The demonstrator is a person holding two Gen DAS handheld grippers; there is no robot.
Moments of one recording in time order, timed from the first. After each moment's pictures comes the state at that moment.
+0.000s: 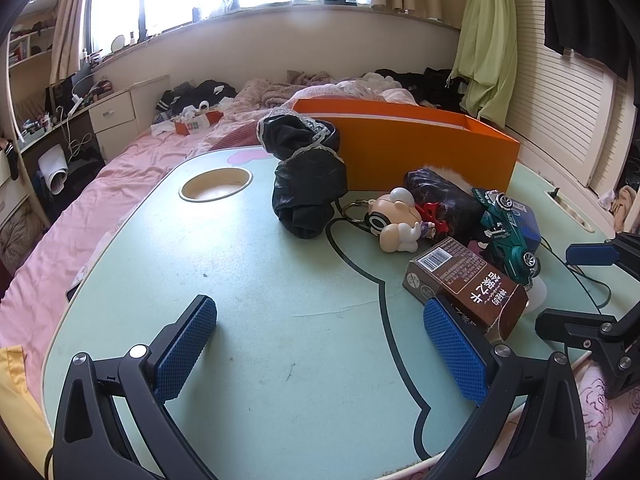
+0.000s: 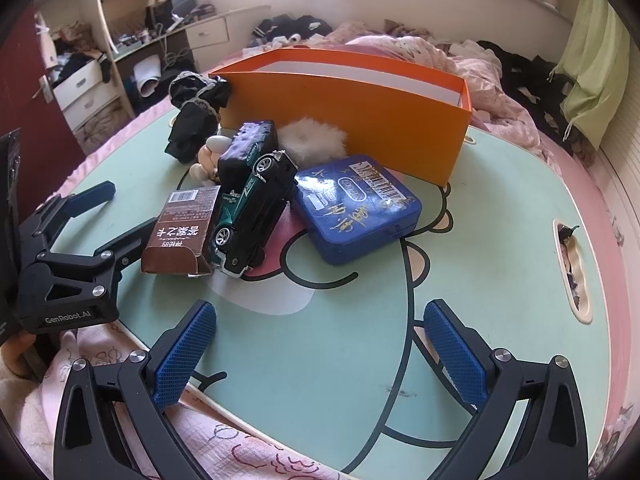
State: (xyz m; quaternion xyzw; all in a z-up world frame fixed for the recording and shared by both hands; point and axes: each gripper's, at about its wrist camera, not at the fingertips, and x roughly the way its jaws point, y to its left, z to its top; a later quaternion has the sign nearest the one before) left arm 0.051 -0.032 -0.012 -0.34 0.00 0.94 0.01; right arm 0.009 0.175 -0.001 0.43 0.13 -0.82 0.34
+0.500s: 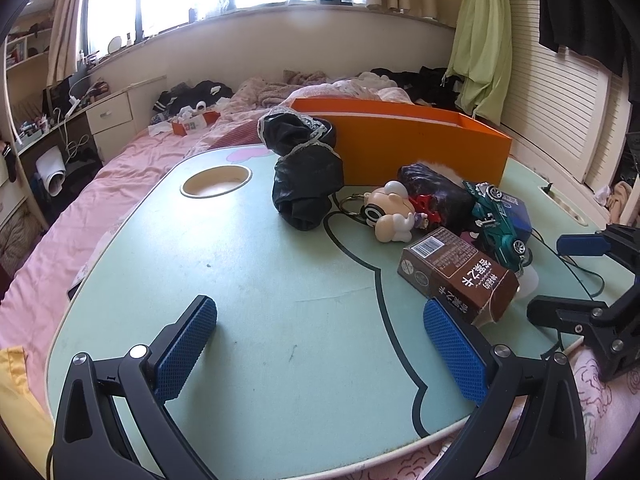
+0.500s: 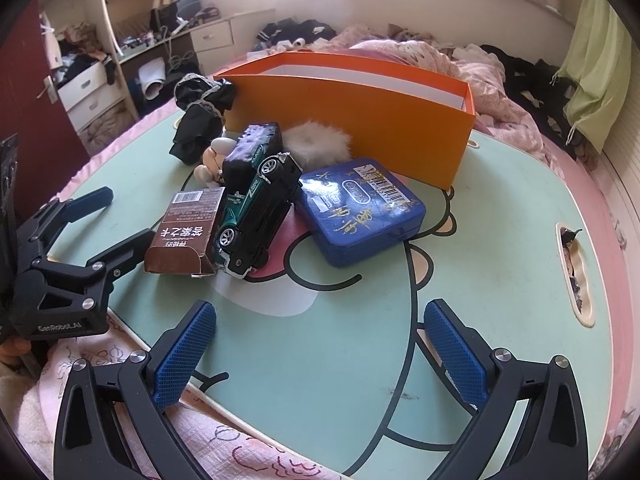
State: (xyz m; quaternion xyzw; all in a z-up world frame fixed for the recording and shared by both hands) left arm 0.061 -0.037 -0.012 -0.34 0.01 0.94 0.02; right arm 0.011 0.174 -0.004 0.43 0.13 -0.83 0.35
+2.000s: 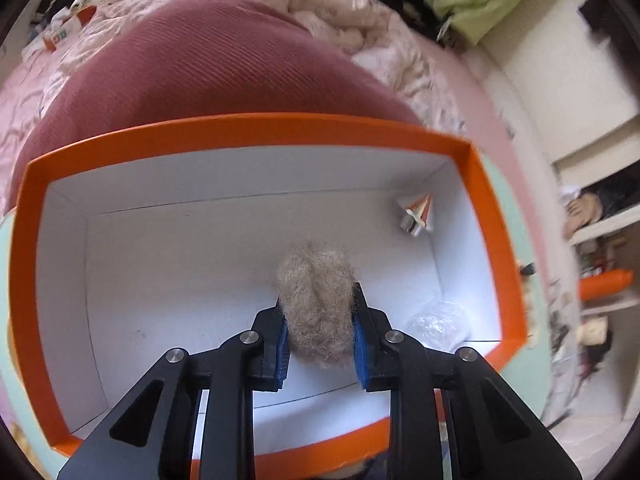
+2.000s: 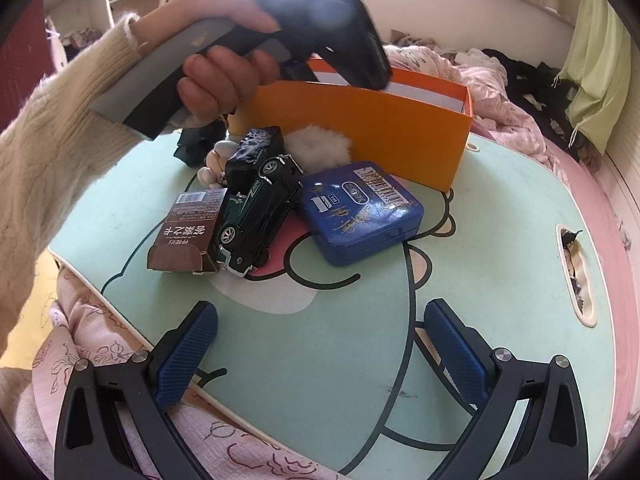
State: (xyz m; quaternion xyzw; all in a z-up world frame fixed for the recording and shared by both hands) left arm -0.194 0.037 0.019 -0.60 -0.07 0.78 0.16; right arm 0.012 0.171 -0.006 0.42 0.12 -0.83 0.35
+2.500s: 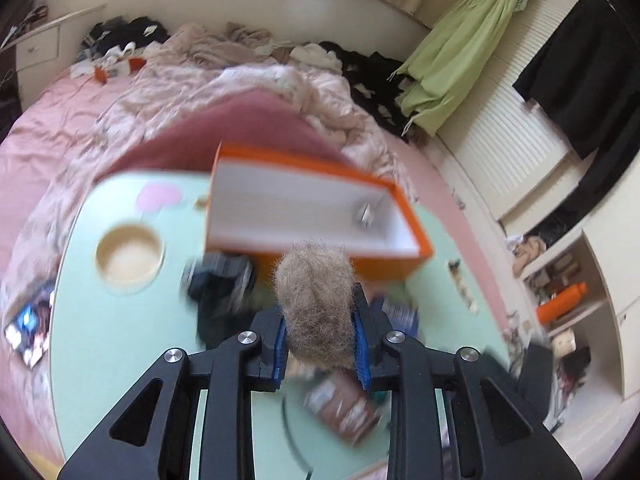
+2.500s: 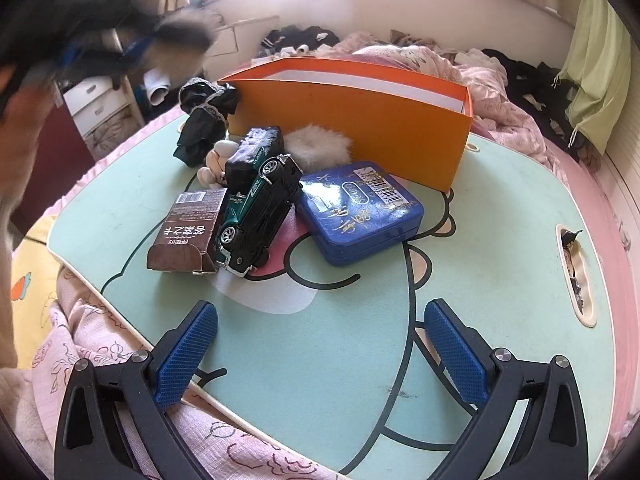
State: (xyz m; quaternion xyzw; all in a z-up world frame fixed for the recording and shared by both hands) left arm -0.038 -0.060 0.086 -0.45 -0.13 0.87 0.18; right arm 0.011 0.171 -0.007 0.42 0.12 -0.83 0.35
